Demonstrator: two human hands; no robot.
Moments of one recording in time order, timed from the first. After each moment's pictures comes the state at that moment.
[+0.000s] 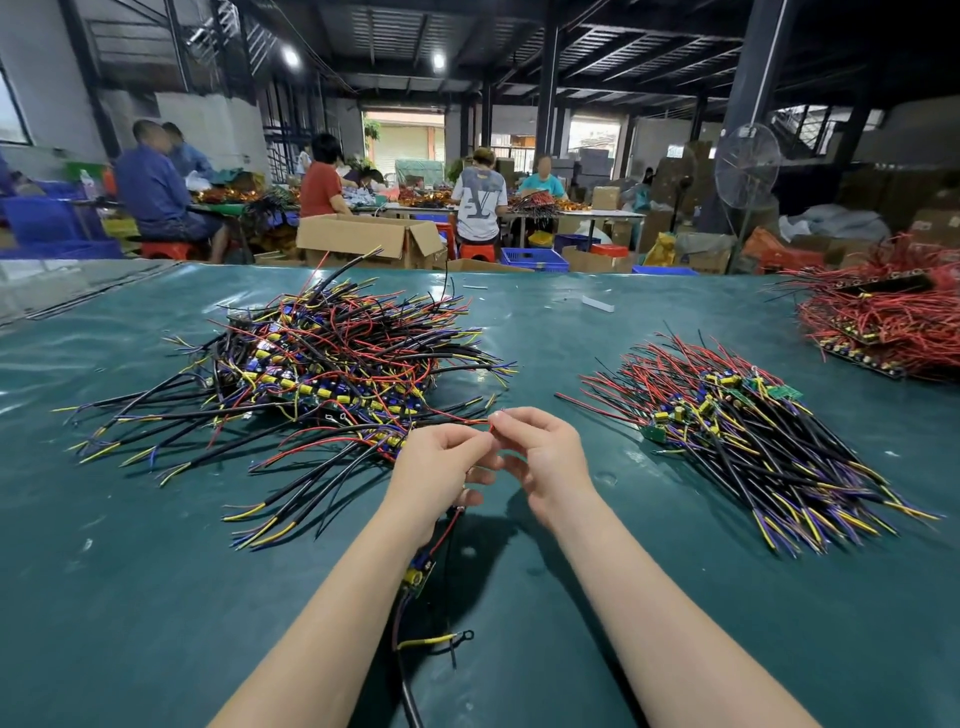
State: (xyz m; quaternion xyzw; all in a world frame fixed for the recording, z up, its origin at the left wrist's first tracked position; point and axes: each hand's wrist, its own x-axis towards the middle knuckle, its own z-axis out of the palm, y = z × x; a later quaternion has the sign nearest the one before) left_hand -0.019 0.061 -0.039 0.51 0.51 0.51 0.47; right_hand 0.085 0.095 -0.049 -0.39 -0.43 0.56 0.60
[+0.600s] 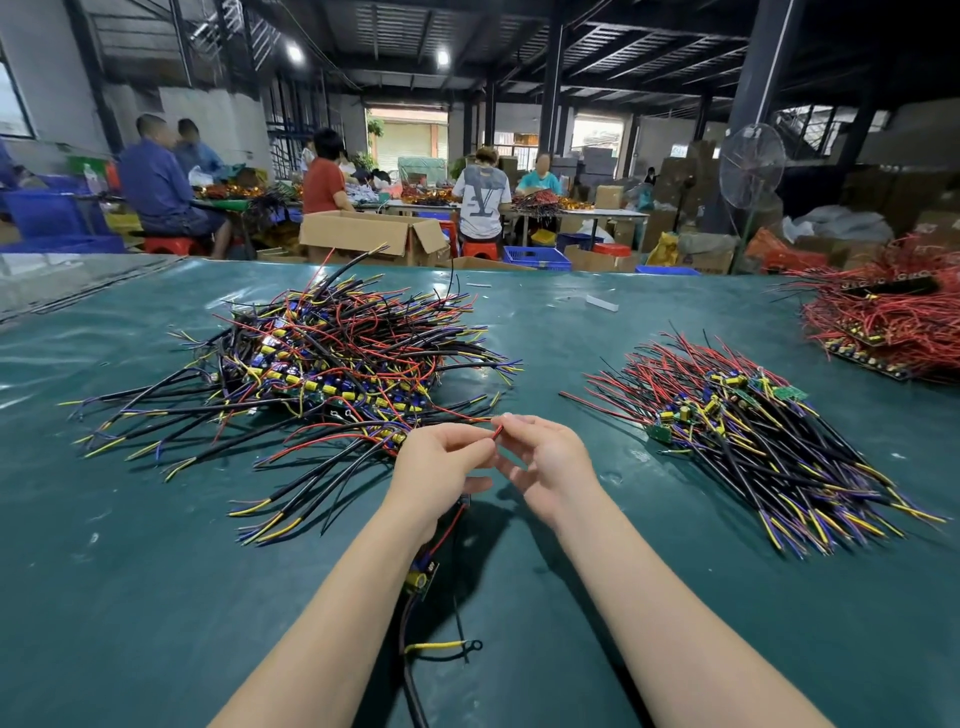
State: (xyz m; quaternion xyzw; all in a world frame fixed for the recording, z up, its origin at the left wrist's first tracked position) left_hand -0.024 0.068 -0.048 0.52 0.48 0.54 0.46; right_hand 0.081 0.095 -0.047 -0.36 -0.34 0.64 0.58
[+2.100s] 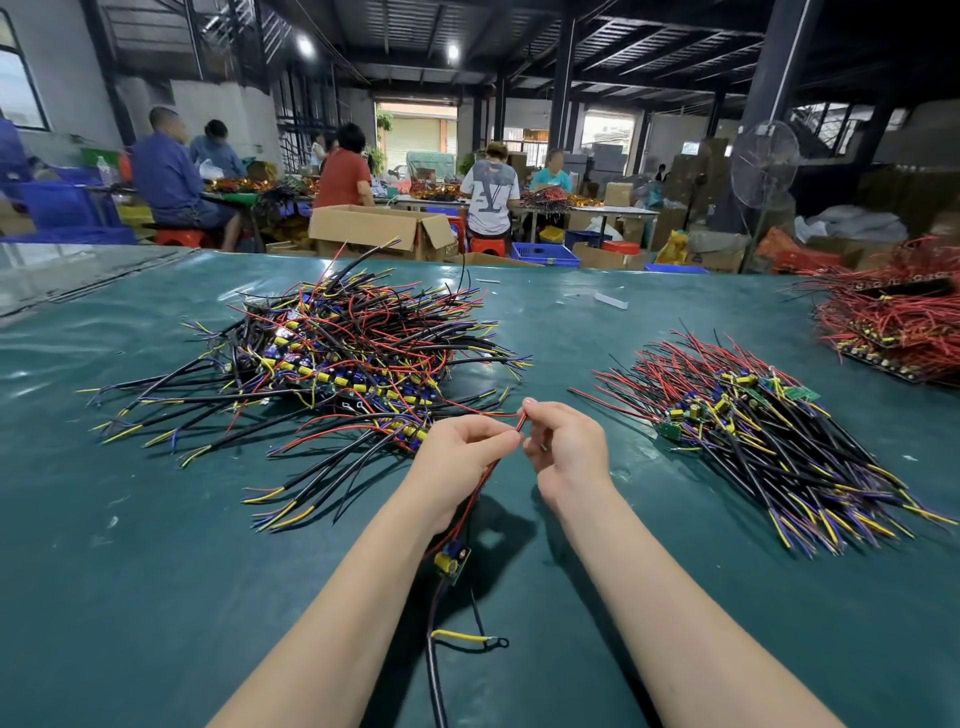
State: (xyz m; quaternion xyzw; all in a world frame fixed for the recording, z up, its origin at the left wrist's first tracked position) left_hand -0.018 0.066 -0.046 0.55 0.46 0.52 0.46; right_hand 0.083 0.099 -0.046 -0.40 -0.31 0.57 0.65
